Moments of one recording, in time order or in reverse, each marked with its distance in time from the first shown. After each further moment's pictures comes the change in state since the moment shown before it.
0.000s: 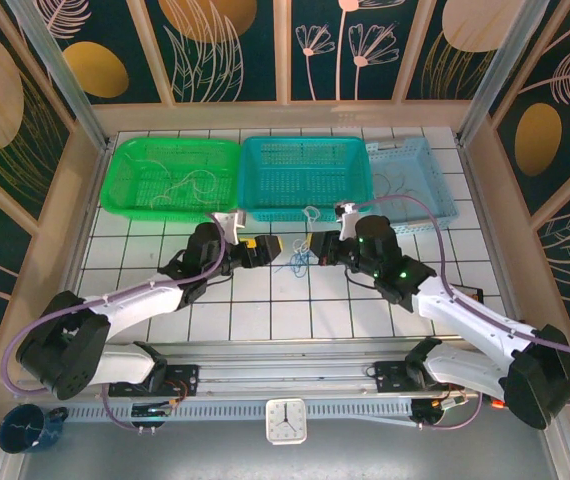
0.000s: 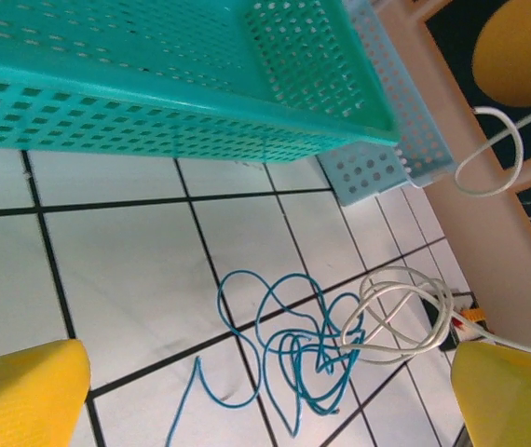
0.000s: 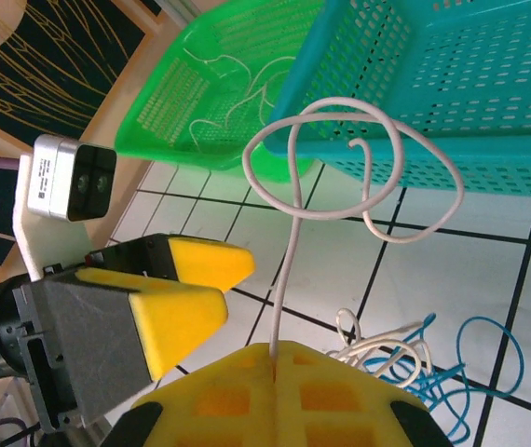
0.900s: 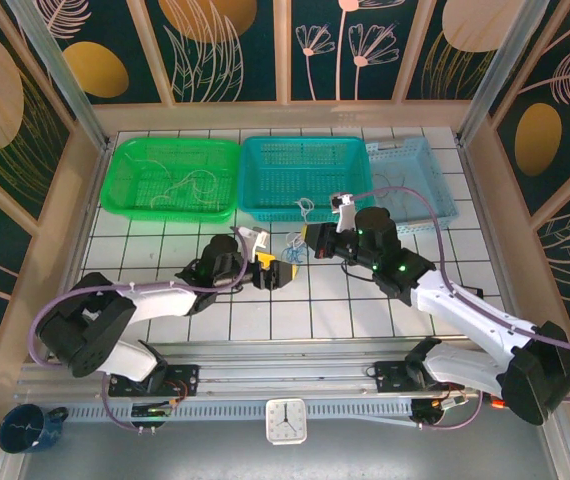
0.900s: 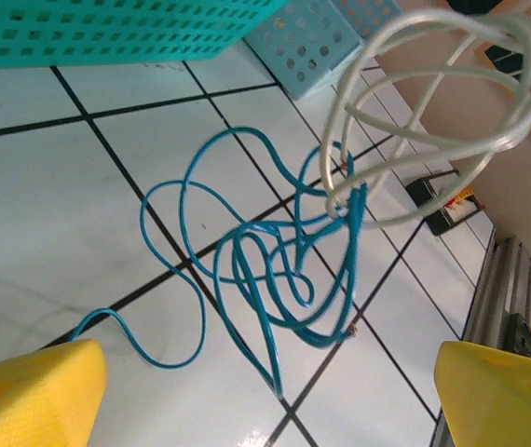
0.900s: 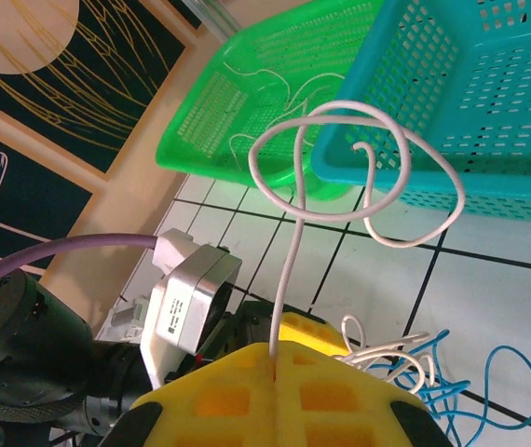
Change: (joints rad) left arm -0.081 0.154 -0.046 0.169 0.119 0.171; right arm -0.001 0.029 0.067 0.007 -0.049 0.019
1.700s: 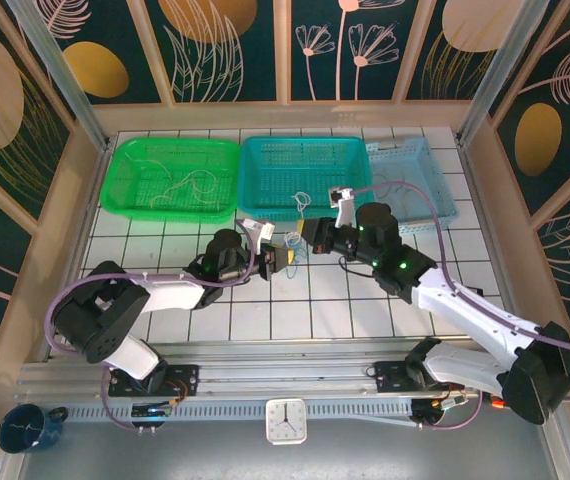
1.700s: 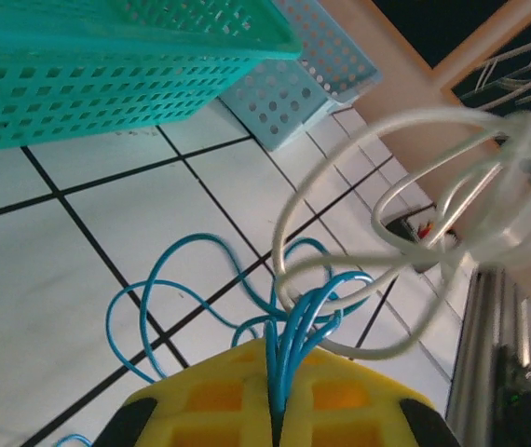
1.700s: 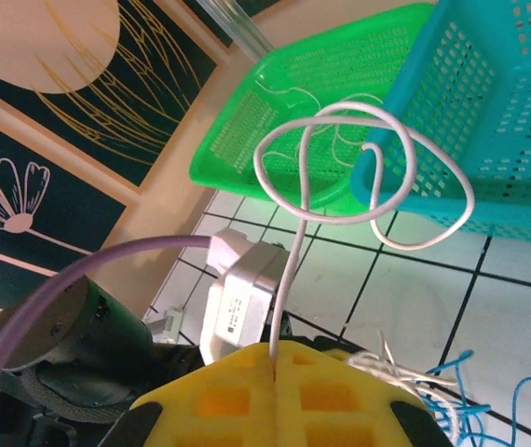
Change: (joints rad) left arm 0.000 0.078 0.045 0.134 0.010 -0.008; right arm 0.010 0.000 0.059 -0.002 -0.014 0.018
